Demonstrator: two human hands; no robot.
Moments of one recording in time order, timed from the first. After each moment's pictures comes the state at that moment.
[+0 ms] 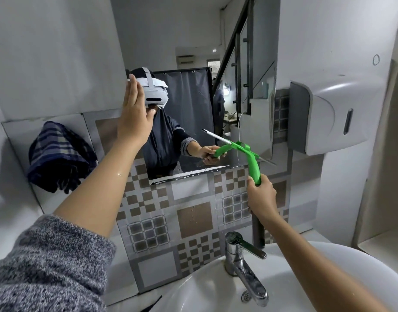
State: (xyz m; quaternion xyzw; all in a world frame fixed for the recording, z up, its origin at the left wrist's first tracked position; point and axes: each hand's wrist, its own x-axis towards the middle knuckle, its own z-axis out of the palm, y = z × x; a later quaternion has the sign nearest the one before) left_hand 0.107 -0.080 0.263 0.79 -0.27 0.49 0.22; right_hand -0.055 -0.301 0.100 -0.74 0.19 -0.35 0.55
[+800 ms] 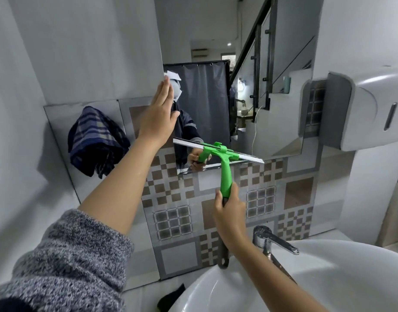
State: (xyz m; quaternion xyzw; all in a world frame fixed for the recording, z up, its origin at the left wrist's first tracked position) left_hand 0.106 -0.043 0.243 0.81 -0.32 0.47 0.15; right_hand -0.032 -0.164 0.063 -0.76 0.08 -0.36 0.53
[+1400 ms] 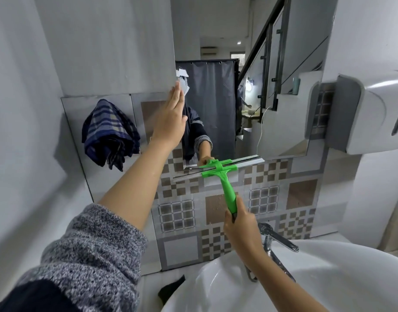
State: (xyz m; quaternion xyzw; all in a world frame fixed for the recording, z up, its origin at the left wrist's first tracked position) left_hand 0.100 -0.048 0.227 0.82 -0.30 0.46 0.16; right_hand -0.050 -0.185 0.025 -0.87 0.11 -0.28 0.39
